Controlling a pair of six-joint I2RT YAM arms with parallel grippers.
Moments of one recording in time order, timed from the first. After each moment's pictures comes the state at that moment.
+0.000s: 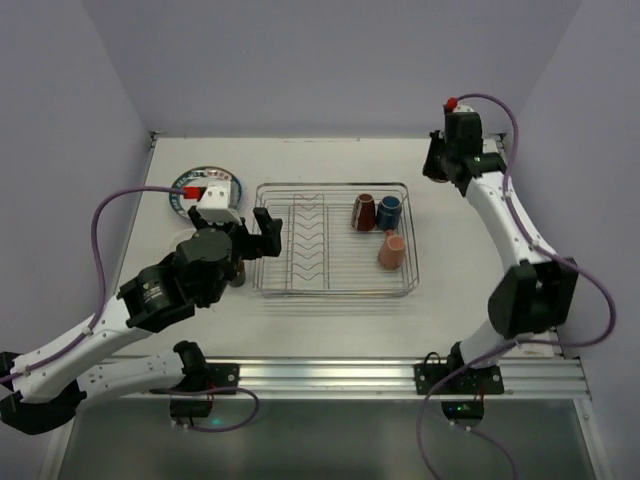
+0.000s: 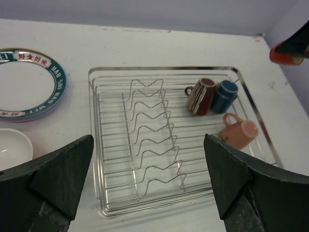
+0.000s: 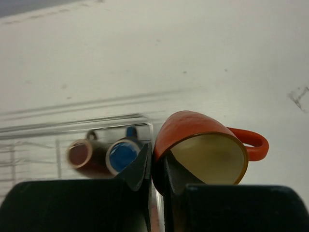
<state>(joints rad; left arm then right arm) -1.01 0.84 1.09 -0.50 -0.75 -0.48 0.19 1.48 1.45 -0.52 0.08 0.29</state>
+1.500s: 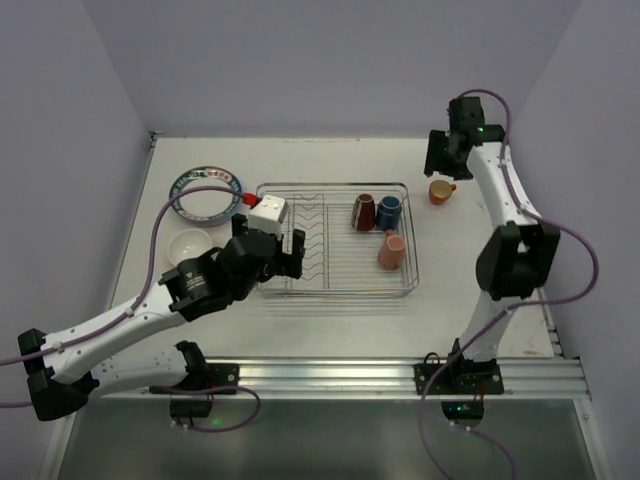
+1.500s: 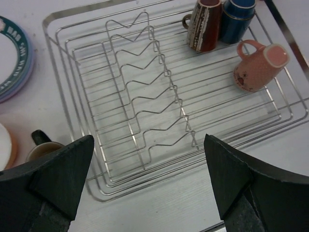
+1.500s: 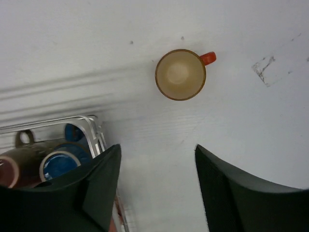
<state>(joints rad) -1.01 0.96 0.99 -0.58 -0.58 -0.40 0.06 2.04 1.99 -0.98 0.14 0.16</state>
